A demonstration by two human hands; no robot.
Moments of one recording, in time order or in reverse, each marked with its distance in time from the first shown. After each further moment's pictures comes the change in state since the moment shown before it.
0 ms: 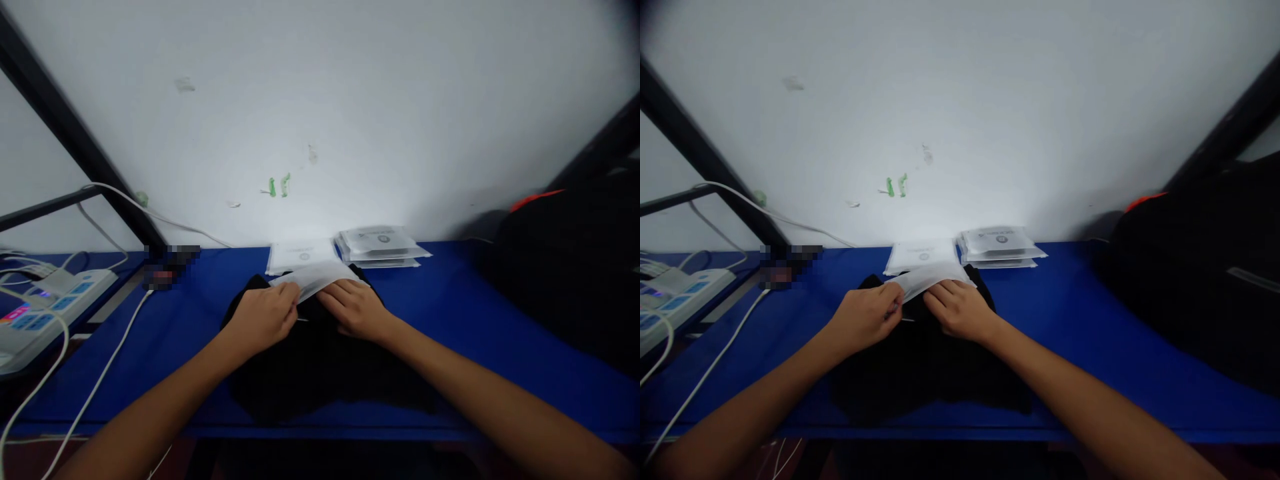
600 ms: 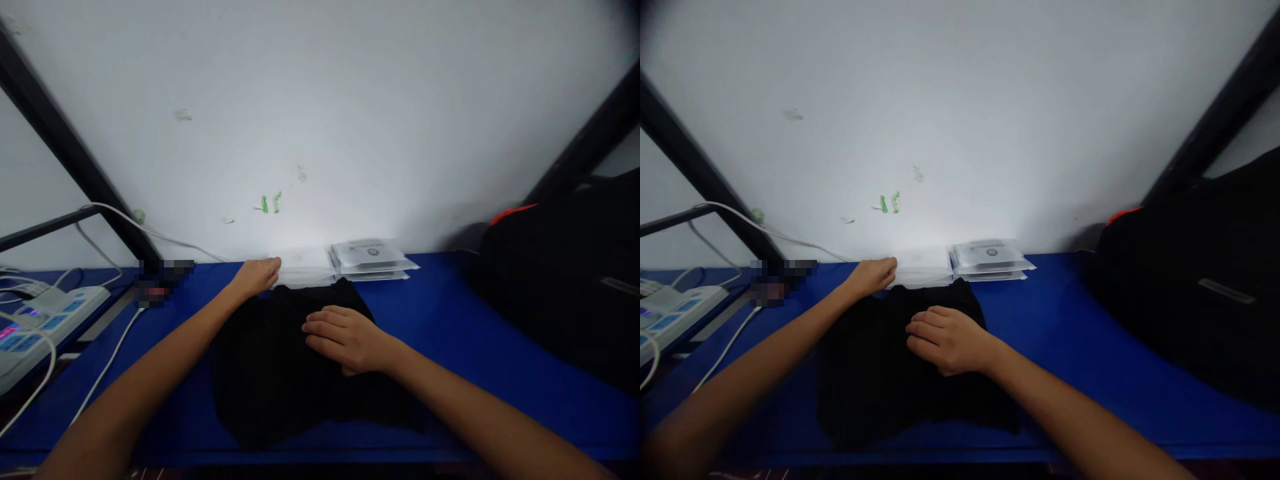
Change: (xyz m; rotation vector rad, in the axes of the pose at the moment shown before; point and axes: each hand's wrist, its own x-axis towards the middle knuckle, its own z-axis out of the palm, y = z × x) left_hand 0.062 -0.098 0.060 0.060 -0.308 -0.112; right_hand -0.003 -0.005 -0.018 0.249 0.110 -0.245
